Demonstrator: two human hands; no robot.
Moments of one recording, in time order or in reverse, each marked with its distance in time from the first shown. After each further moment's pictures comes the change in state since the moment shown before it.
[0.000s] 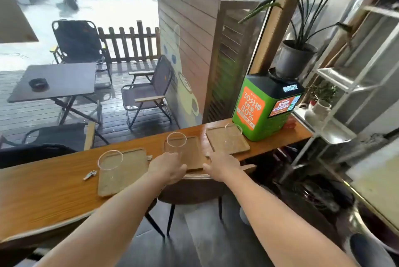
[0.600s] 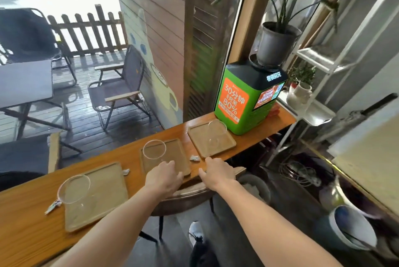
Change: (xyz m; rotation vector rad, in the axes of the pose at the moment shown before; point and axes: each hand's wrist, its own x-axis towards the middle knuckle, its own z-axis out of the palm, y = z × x) left_hand 0.079 0.016 0.047 -0.038 -0.031 0.080; right_hand 0.048 0.038 0.028 0.101 0.042 0.173
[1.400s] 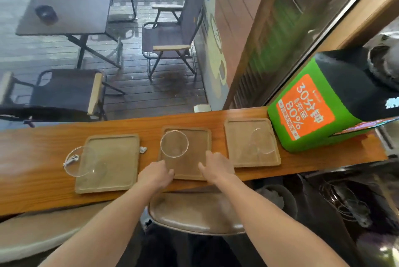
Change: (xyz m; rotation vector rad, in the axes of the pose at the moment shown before) left_hand 0.085 -0.077 0.056 -0.107 -0.282 -0.594; right_hand 0.172 -0.018 0.081 -0.087 -0.379 -0.263
